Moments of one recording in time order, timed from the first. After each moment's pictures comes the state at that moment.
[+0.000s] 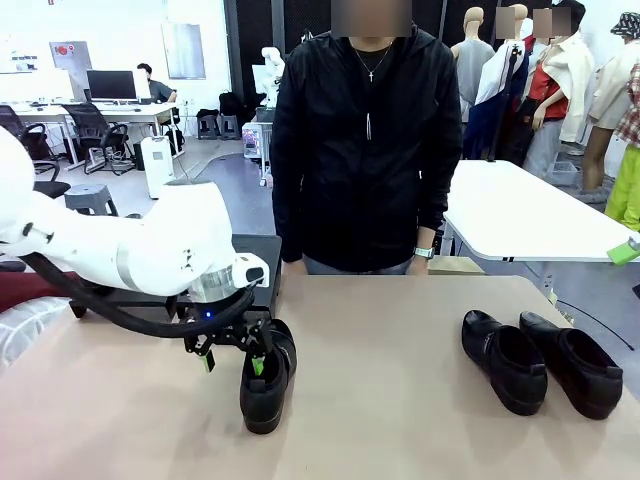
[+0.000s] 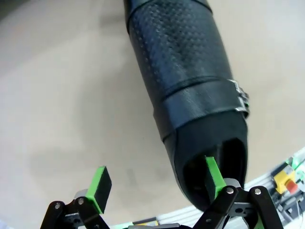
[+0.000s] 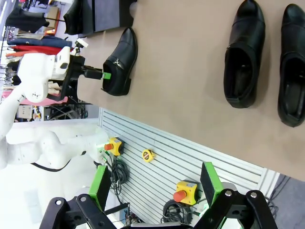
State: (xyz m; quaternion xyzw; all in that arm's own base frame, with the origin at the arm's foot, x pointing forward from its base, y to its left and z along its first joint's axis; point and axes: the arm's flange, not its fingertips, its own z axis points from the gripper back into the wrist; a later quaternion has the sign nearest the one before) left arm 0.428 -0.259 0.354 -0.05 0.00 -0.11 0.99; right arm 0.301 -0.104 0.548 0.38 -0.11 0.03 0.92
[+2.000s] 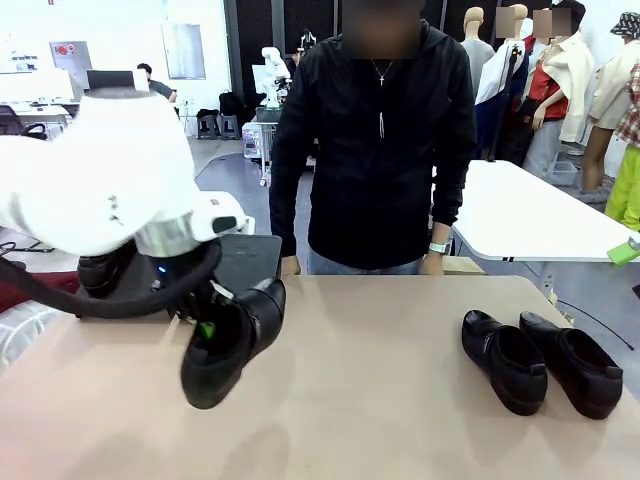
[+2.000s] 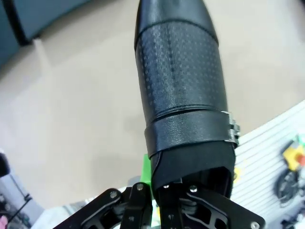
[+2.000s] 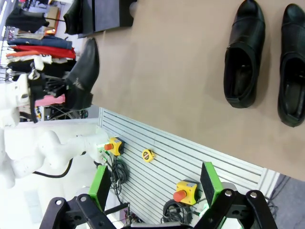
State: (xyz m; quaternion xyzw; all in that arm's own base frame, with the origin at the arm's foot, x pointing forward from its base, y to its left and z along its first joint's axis) left arm 0.334 -0.239 0.498 -0.02 -0.11 -0.19 0.98; right arm 0.301 -0.105 0.548 0.38 -0.11 0.03 0.92
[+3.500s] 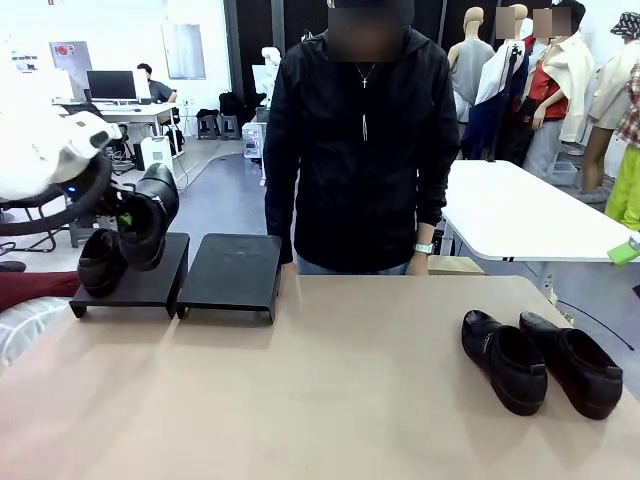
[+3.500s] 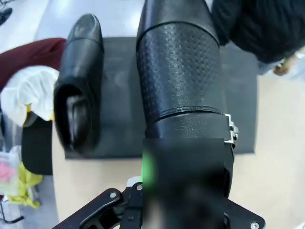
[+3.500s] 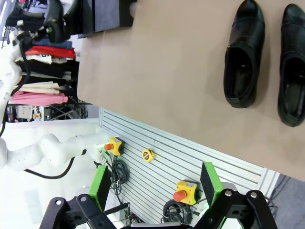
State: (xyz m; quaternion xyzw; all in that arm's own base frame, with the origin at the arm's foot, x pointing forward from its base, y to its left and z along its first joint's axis) left arm 0.540 -0.014 0.530 -0.07 -0.31 0.03 0.95; right arm 0.301 -0.105 0.548 0.38 -0.11 0.03 0.92
